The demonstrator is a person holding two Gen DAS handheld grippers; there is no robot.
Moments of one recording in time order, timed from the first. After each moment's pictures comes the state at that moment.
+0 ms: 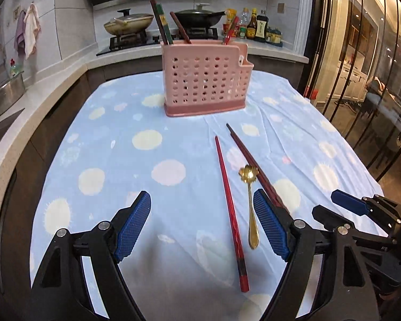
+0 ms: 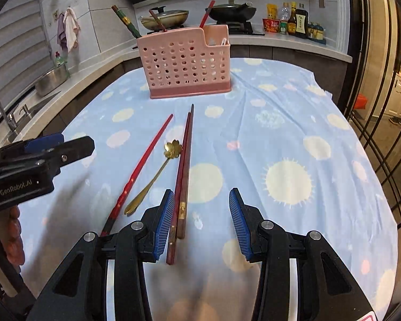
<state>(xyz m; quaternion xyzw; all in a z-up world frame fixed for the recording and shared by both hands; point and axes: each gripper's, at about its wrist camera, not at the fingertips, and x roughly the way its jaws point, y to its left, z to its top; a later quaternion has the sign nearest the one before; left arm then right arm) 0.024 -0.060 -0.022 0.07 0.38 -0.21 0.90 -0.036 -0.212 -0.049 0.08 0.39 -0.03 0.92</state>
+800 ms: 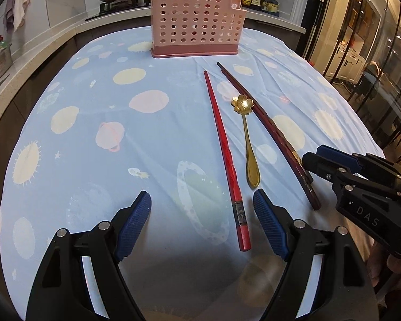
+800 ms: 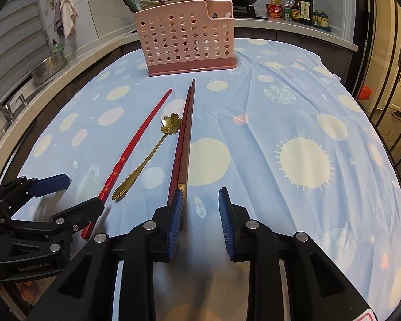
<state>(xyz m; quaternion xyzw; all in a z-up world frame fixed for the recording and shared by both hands) 0.004 -0.060 -0.079 0.08 0.45 -0.22 0.86 -0.025 -0.207 -0.077 0.08 0.42 -0.02 0.90</state>
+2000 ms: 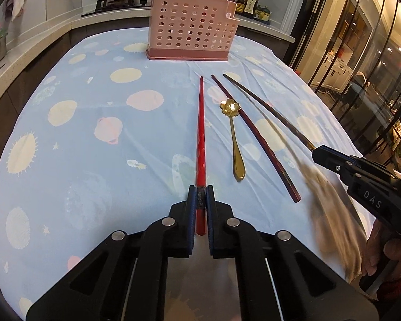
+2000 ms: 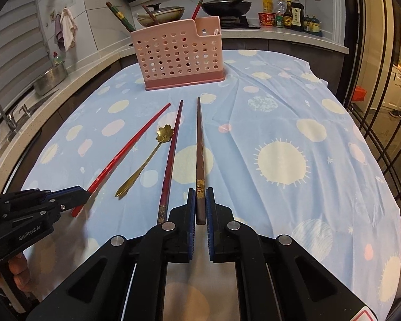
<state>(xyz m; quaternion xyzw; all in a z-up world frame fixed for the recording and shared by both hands) -0.004 -0.043 -0.067 0.03 0.44 -0.26 0.86 -0.052 -0.223 -0.056 0.09 0.39 -0.03 0.92</state>
